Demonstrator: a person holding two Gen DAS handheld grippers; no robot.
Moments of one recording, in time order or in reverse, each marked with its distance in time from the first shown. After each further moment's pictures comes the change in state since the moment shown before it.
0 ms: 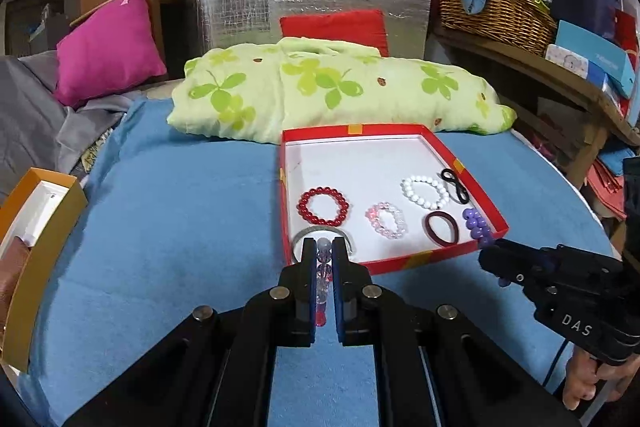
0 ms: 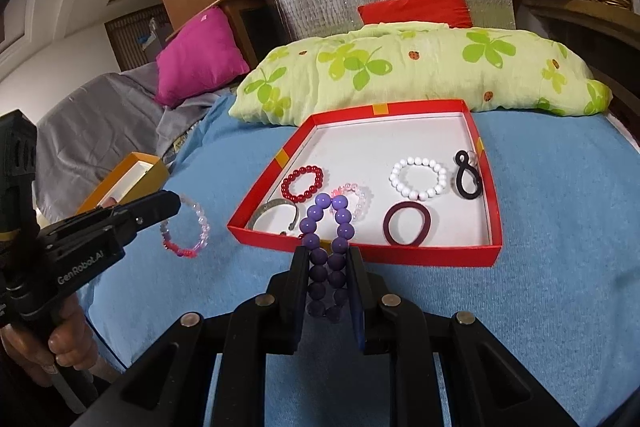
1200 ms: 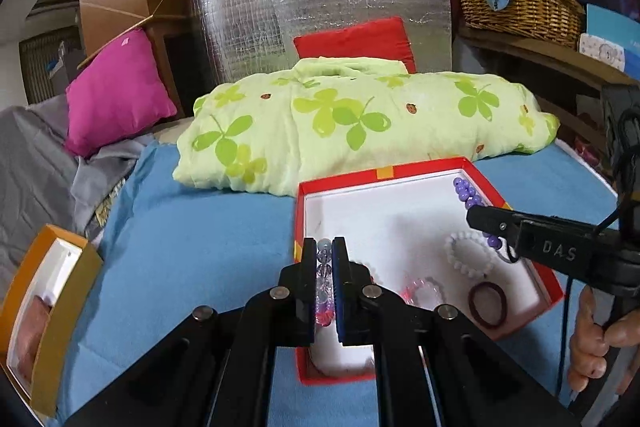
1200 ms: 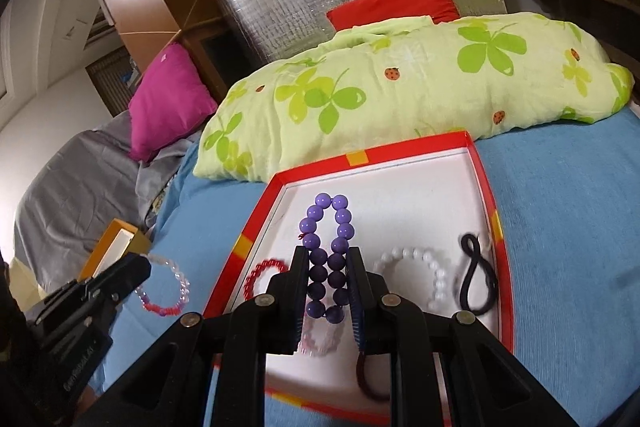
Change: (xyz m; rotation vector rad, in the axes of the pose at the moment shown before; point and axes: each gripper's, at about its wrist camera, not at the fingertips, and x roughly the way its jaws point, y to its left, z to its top) left arm 0.064 -0.023 0.066 0.081 -0.052 0.160; right arm 0.081 -0.059 0.094 0.163 -0.015 0.043
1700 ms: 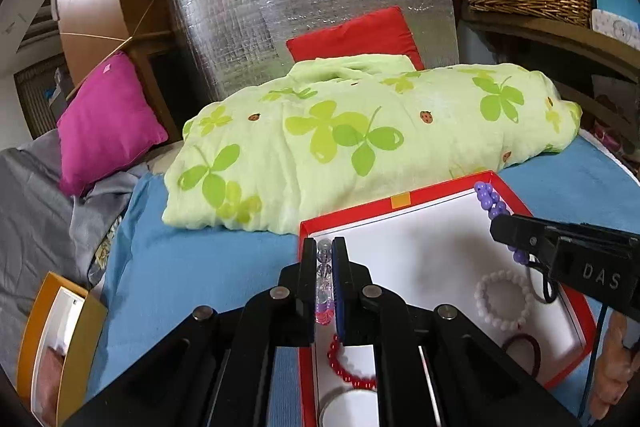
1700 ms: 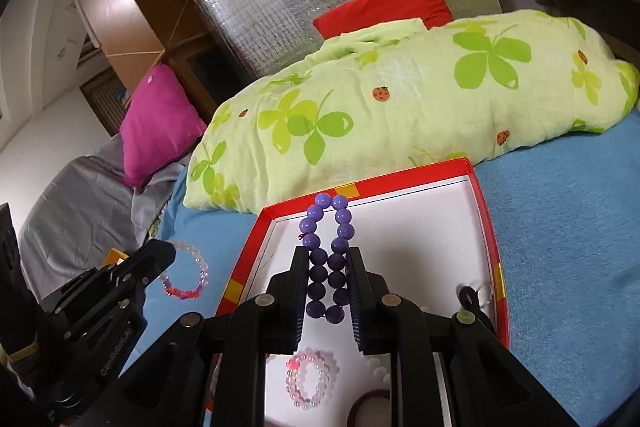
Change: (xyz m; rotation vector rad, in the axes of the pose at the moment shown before) left arm 0.055 -0.015 0.046 0.086 0.018 0.046; right arm 0.022 -0.017 0.036 0.065 -0.013 0.008
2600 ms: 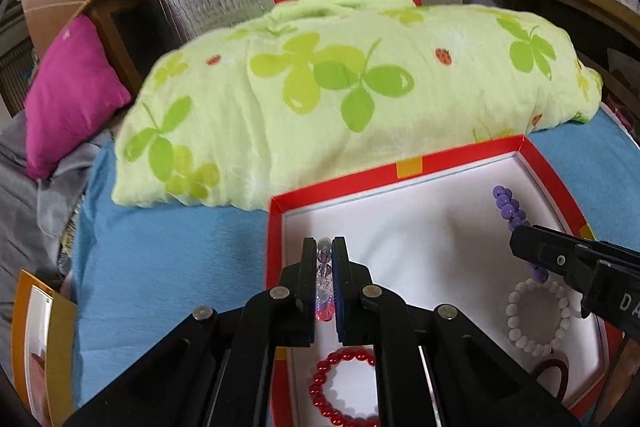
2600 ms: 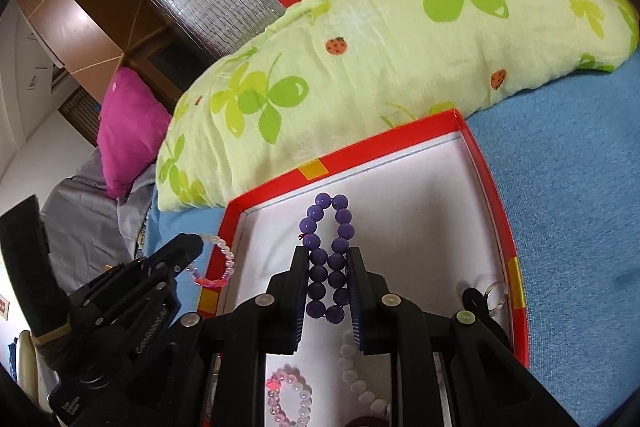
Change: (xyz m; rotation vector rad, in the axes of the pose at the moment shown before) left arm 0.088 -0.014 0.004 0.005 0.208 -0.053; right arm 0.050 -0.033 0.004 0.144 0.126 -0.012
